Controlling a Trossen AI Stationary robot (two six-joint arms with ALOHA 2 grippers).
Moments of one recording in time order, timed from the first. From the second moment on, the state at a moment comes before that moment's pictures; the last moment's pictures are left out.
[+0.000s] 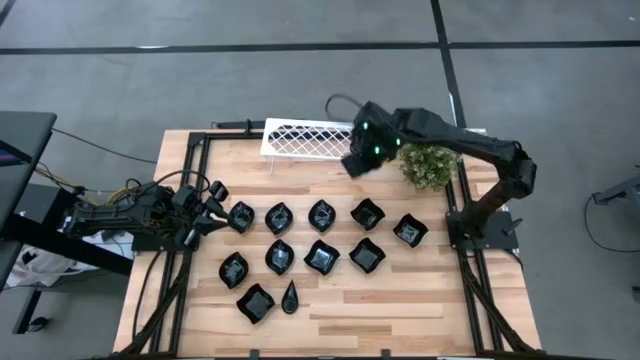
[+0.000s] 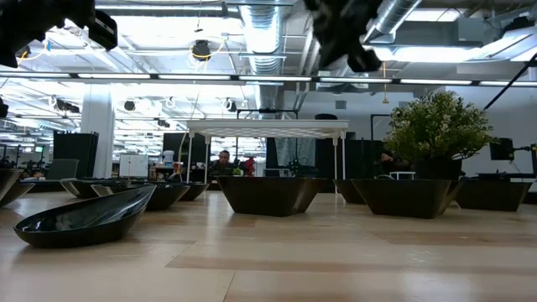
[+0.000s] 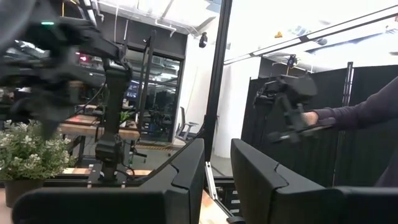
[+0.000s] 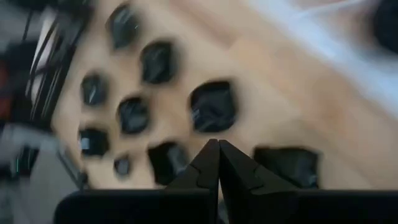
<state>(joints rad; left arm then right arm) 0.01 0.27 0.10 0.40 0.34 -0.24 -0.38 1.54 1.57 -1.04 -0.32 0.61</state>
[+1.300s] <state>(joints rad) -0.21 0.84 0.50 0.41 0.43 -0.35 0.33 1.23 1.55 -0.94 0.35 0.49</state>
